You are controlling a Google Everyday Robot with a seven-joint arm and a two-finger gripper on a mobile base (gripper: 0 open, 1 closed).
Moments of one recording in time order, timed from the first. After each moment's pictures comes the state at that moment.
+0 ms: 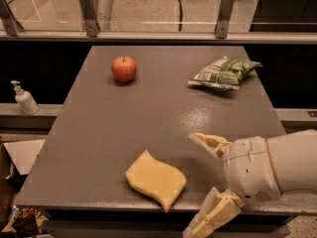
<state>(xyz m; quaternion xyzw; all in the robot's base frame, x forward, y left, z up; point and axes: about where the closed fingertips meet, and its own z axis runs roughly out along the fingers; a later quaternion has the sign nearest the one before) 0.326 -0.055 0.846 -0.58 0.67 0.29 0.36</state>
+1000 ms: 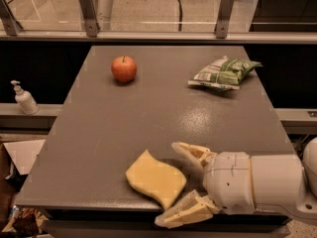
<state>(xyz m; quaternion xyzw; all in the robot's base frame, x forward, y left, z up) 0.333 -0.025 0.830 -0.54 0.65 0.31 0.43</state>
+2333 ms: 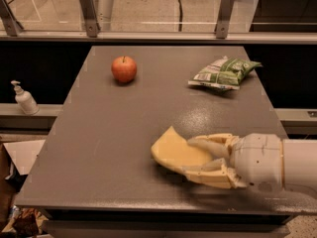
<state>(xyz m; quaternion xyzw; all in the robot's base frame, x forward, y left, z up) 0.368 -0.072 0.851 -0.50 0.67 0.28 0.47</state>
